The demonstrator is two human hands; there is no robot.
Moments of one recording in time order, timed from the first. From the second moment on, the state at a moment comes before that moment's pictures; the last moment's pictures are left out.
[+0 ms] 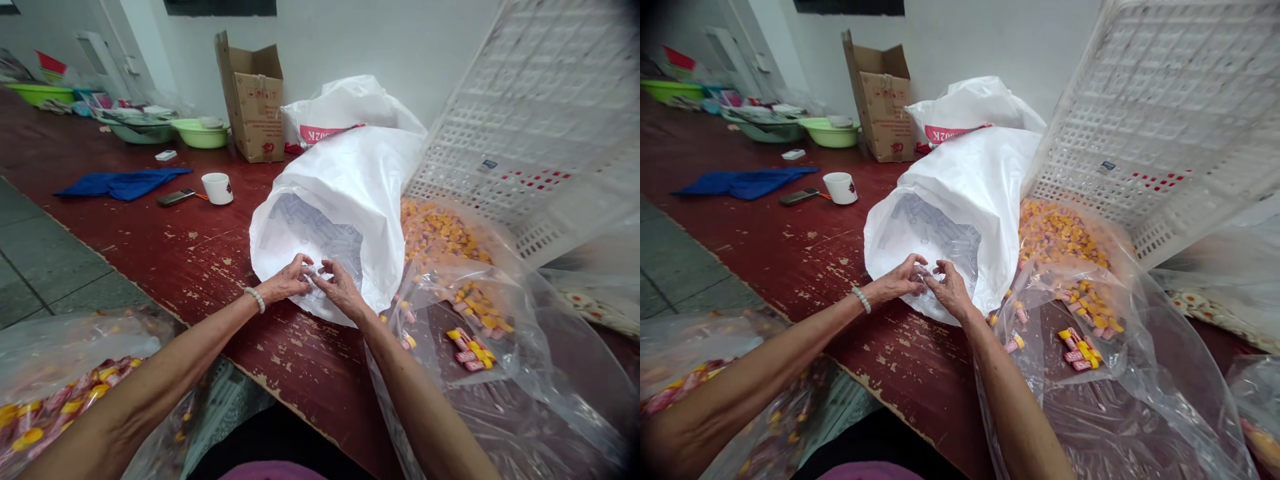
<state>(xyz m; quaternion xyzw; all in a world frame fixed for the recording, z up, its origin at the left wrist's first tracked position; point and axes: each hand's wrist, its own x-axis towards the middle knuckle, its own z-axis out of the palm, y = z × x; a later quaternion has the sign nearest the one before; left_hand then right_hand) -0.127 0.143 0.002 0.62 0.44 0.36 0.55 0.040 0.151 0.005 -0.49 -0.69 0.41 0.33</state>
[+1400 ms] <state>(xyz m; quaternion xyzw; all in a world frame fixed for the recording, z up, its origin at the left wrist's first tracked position) -0.097 0.119 -0.015 0.47 0.33 0.47 0.66 0.050 0.134 -0.023 -0.48 -0.65 0.40 0.43</state>
